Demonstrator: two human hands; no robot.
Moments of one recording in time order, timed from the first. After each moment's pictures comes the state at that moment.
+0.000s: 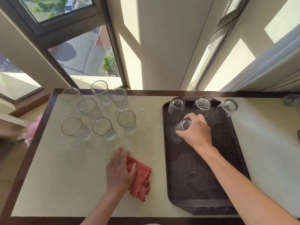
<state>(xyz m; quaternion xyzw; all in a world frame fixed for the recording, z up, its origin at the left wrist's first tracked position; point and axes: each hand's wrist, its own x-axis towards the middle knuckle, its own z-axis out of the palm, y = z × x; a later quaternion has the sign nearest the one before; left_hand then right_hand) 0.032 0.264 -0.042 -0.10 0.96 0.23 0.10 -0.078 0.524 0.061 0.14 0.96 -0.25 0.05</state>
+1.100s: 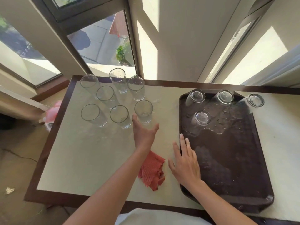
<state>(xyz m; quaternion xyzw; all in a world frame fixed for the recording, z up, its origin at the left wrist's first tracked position) -0.058 0.304 -0.013 -0.28 0.80 0.53 0.04 0.033 0.463 -0.047 -0.06 0.99 -0.11 0.11</state>
